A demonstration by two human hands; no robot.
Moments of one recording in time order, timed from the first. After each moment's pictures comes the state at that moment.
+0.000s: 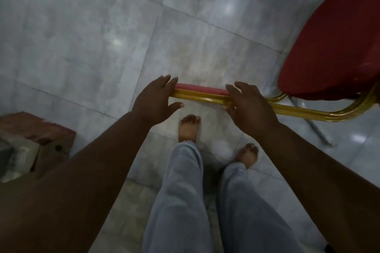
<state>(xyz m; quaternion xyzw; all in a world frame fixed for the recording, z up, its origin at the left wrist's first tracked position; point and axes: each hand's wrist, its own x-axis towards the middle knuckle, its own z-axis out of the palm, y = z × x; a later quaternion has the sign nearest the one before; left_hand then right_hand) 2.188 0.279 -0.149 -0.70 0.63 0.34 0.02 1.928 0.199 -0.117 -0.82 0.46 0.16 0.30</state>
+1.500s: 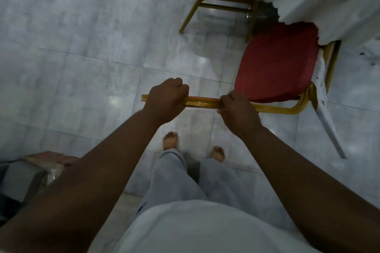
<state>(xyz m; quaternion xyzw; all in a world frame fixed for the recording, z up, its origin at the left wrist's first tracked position) 2.006 0.249 0.207 -0.58 0.80 0.14 -0.03 1.768 0.240 0.176 -0.82 0.53 -0.01 0.20</state>
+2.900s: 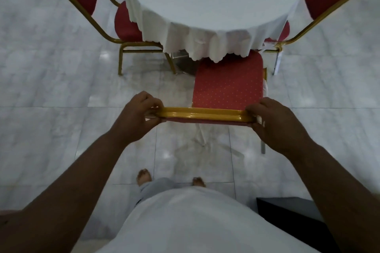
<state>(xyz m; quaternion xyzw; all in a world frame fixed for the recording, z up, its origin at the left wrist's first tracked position) 1.692 0.340 0.335 -0.51 0.80 0.21 -0.24 1.335 0.378 0.389 -0.80 0.58 -0.09 0.13</state>
